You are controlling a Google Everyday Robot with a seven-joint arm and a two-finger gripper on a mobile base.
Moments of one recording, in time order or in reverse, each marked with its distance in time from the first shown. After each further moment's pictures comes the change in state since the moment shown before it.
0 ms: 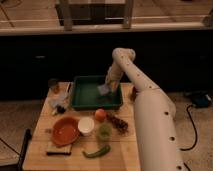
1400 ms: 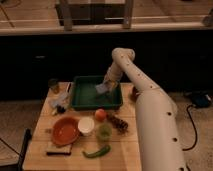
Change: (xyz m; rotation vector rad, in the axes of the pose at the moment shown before) arm -0.014 0.005 -0.002 -0.014 -0.021 -0.037
